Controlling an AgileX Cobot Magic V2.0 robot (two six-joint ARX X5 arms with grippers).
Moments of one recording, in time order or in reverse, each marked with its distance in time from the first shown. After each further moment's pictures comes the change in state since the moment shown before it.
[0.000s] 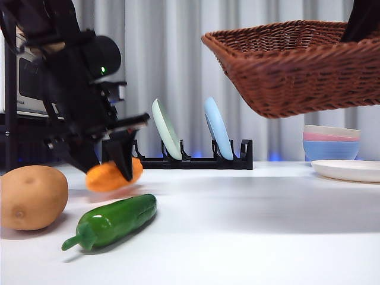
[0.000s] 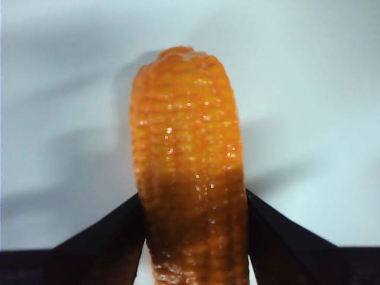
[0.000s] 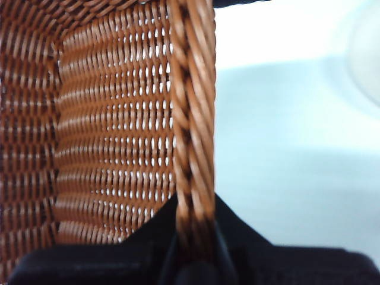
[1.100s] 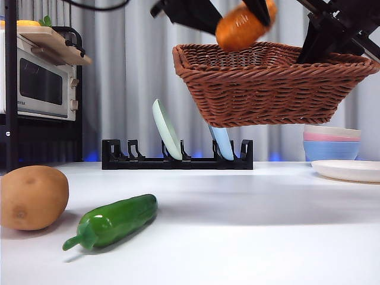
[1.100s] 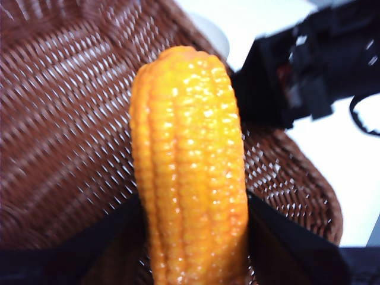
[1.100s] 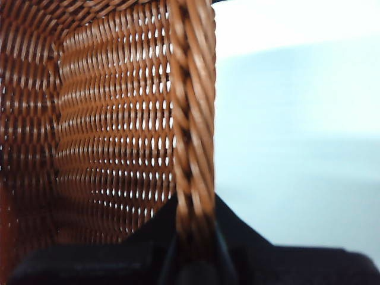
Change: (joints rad) left arm -0.504 -0.254 0.129 0.139 -0.114 -0.049; right arm 0.125 0.167 0.000 0.187 -0.012 0.120
